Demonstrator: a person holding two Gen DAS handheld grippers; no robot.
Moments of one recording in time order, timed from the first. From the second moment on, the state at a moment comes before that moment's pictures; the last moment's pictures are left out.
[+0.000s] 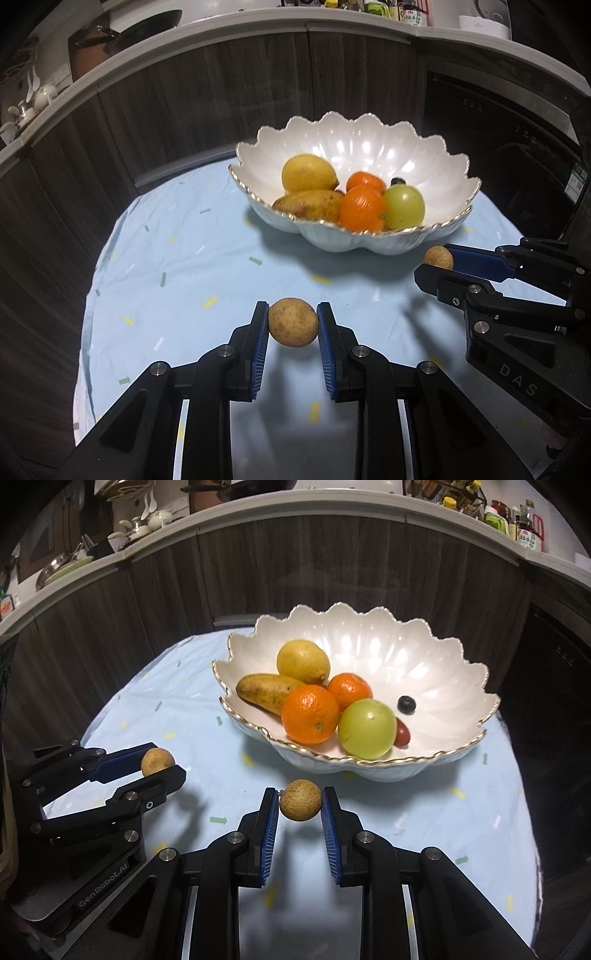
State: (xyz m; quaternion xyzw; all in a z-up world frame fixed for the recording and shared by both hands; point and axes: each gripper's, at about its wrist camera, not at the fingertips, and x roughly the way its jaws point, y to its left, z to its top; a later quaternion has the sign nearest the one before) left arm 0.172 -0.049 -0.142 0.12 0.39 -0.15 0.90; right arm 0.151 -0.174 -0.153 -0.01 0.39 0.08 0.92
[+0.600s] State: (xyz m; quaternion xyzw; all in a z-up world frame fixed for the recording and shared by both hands) left arm 0.155 -0.064 -0.094 0.13 0.34 -0.15 0.92; right arm 0.127 -0.191 -0.108 0.00 0.35 0.07 0.93
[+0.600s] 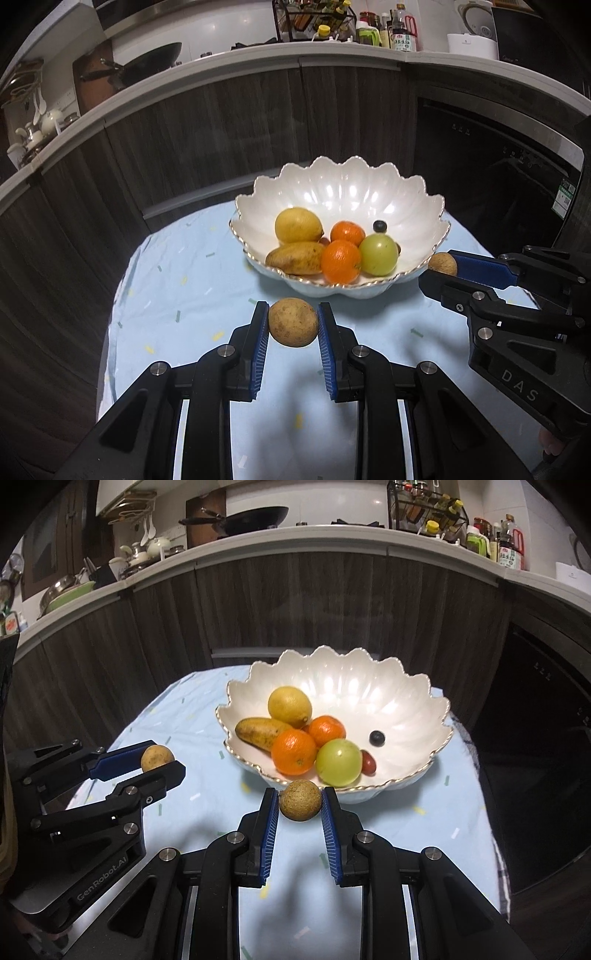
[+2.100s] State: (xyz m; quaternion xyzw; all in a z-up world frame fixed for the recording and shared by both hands) left arm 0.244 -0.127 -0.052 0.13 0.31 -0.17 0.93; right arm 0.199 -0.266 -0.063 0.01 0.31 0.01 0.95
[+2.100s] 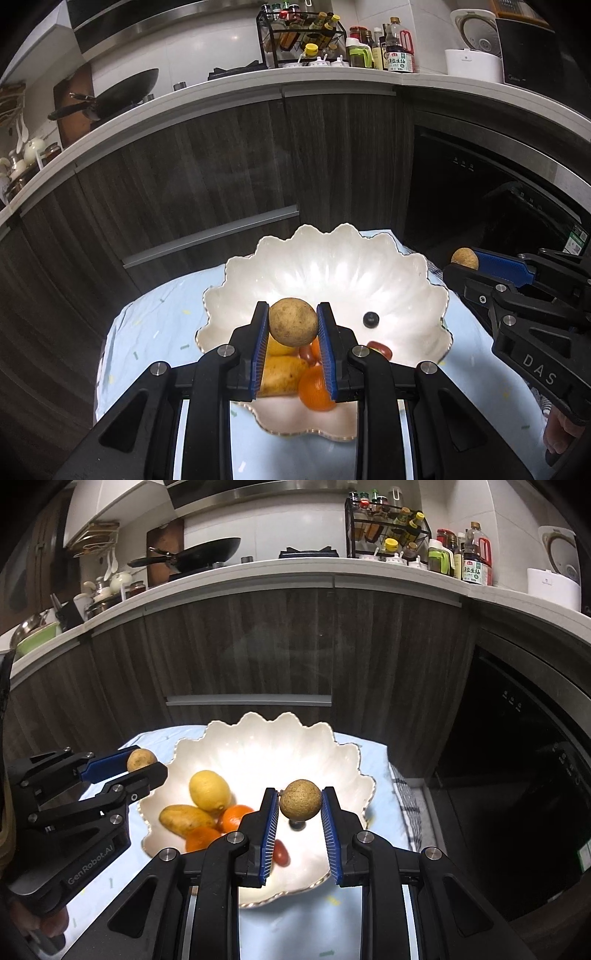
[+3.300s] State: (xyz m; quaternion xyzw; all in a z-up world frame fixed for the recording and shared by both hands) left arm 0.308 -0.147 -0.087 0.12 0.34 -0.18 0.91; right arm 0.268 -0.285 -0.101 0.02 0.37 -0.01 0.93
